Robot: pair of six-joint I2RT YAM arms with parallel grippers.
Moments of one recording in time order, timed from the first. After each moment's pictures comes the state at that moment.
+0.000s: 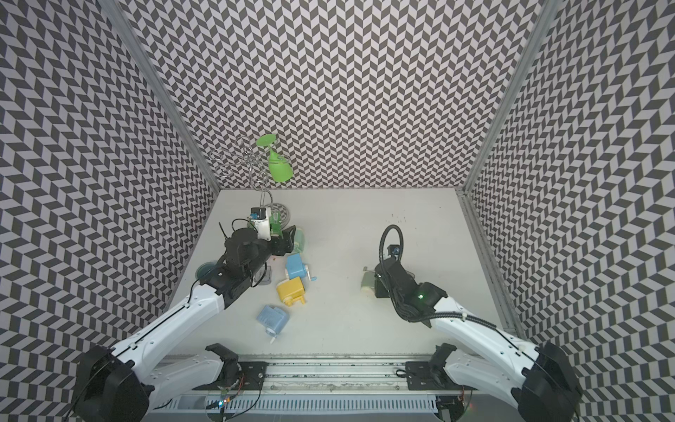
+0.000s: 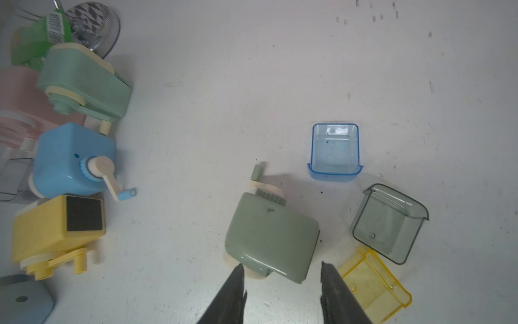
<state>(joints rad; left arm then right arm) -0.45 1.10 0.74 0.07 -0.15 -0.23 0.73 1.02 0.66 -0.51 0.33 0.65</state>
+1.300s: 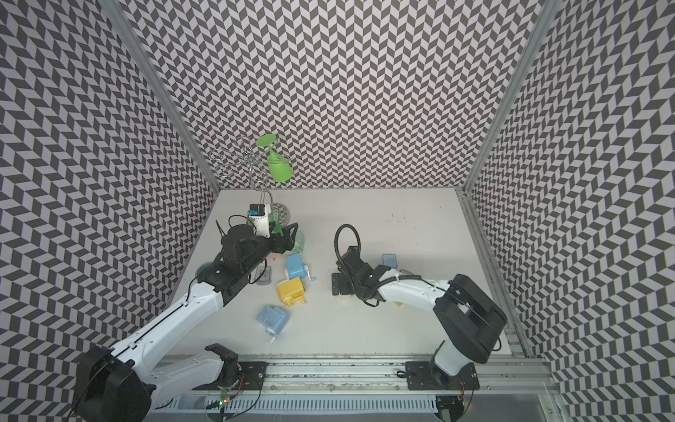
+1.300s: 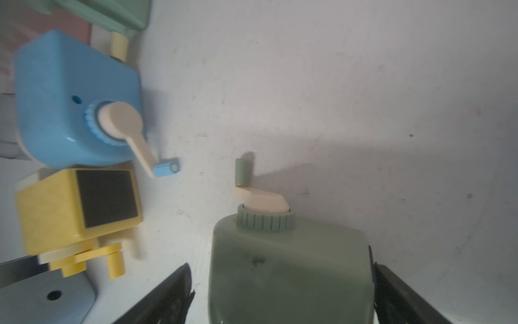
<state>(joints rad) -0.42 1.10 0.77 0.07 -0.04 -0.27 0.84 1.59 0.90 -0.30 0.09 0.70</state>
